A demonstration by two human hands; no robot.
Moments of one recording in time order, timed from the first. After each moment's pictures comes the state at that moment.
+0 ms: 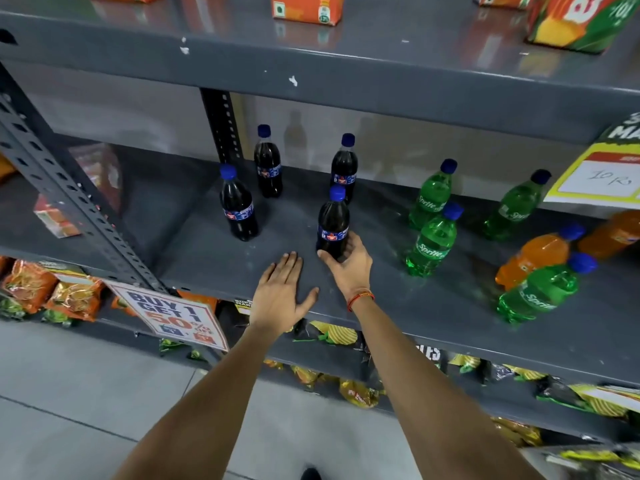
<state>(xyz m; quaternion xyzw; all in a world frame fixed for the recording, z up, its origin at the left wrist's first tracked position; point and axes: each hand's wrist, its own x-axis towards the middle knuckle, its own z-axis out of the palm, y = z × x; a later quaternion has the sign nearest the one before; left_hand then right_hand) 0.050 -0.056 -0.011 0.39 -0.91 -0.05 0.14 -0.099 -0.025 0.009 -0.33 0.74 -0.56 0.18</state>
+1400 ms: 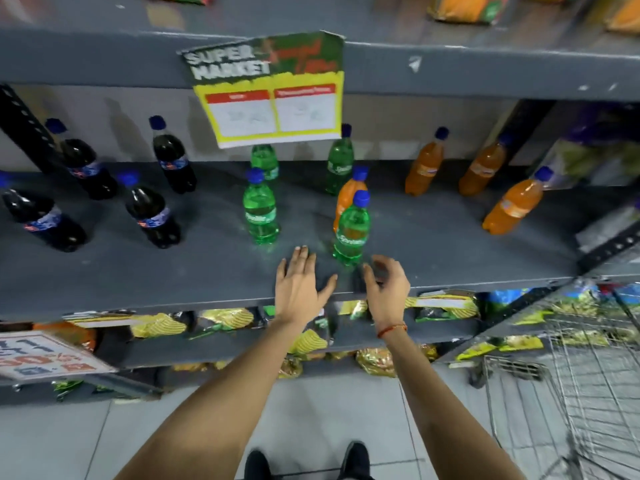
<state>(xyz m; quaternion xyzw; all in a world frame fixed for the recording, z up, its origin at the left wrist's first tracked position) -0.164 0.134 -0.006 0.29 -0.94 -0.09 0.11 -0.267 0.257 -0.005 -0.22 0.81 -0.55 -0.02</state>
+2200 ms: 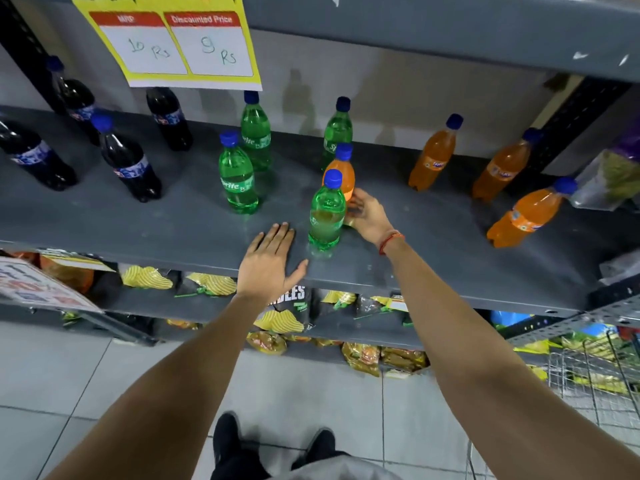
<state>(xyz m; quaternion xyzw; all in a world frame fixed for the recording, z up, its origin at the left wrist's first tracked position) -0.176 0.150 -0.010 0.32 -0.94 -0.07 0.12 -0.401 0.199 0.022 -0.40 0.70 -0.49 0.33</state>
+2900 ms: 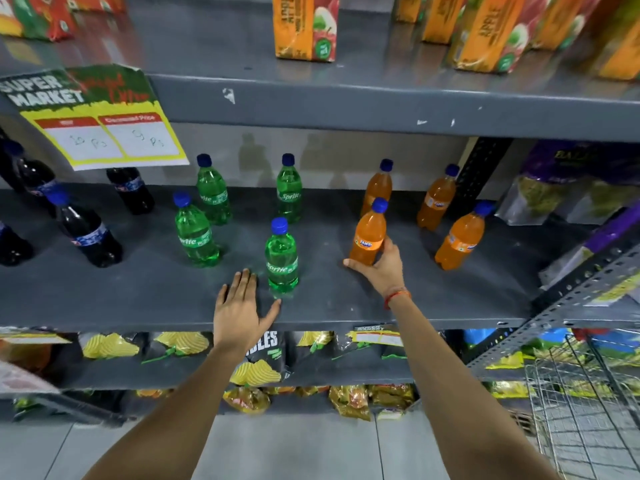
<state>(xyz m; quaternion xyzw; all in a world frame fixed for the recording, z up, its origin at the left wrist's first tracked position) -0.192 0.165 -0.008 0.39 -0.91 -0.07 0.11 -0.439 0.293 0.024 -0.26 0.81 -0.50 0.15</state>
